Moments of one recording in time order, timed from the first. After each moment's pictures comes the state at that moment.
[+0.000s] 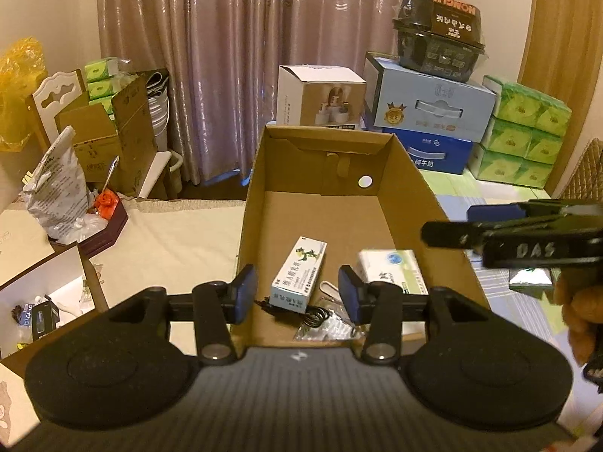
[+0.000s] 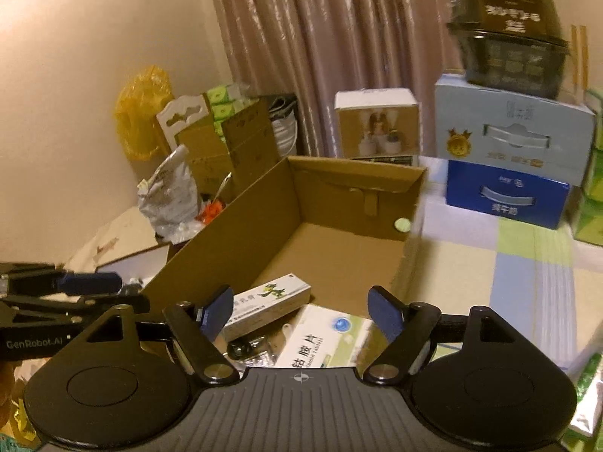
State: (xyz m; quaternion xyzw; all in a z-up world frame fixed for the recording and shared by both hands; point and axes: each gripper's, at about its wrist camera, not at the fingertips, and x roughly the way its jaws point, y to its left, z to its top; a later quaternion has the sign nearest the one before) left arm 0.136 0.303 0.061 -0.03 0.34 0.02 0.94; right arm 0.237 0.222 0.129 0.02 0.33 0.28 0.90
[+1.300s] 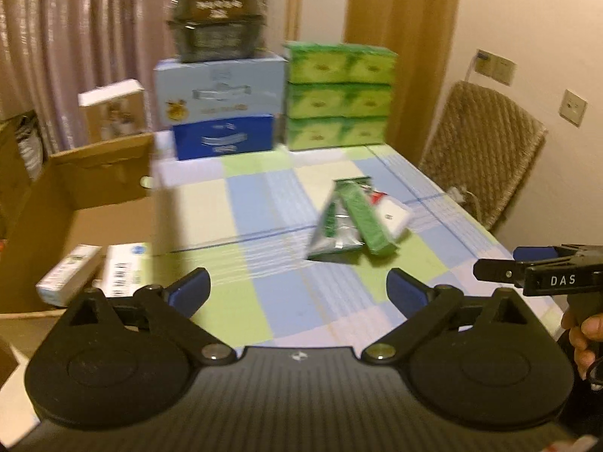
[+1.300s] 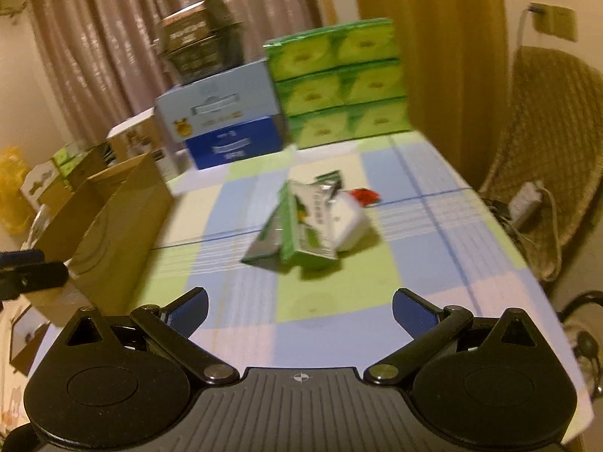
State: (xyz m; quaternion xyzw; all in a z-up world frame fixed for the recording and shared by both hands) left arm 0.092 0.062 0.059 0.03 0.34 -0.17 0.93; right arm 0.056 -0.076 0.117 0.12 0.34 0.03 0.93
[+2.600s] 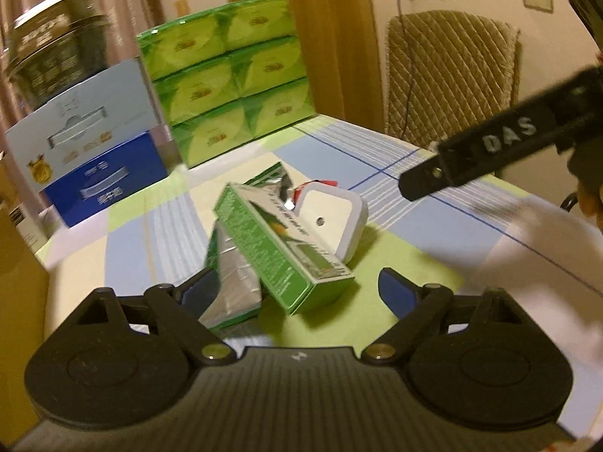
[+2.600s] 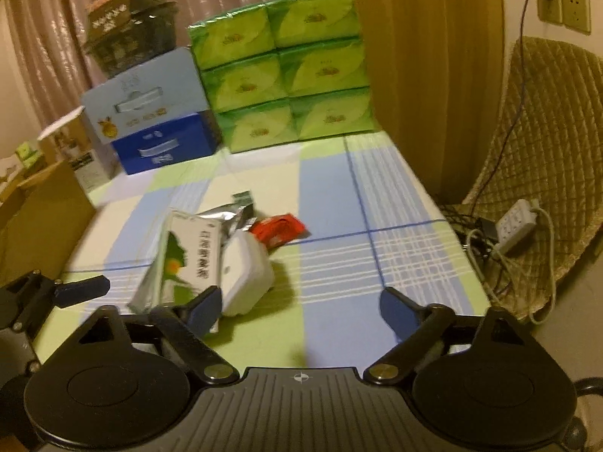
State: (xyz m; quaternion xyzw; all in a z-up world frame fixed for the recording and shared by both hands) left arm 0.196 -0.111 -0.081 0.18 0.28 -0.23 0.91; right arm 0.181 -0.167 0.058 0.09 0.36 0.01 0.93
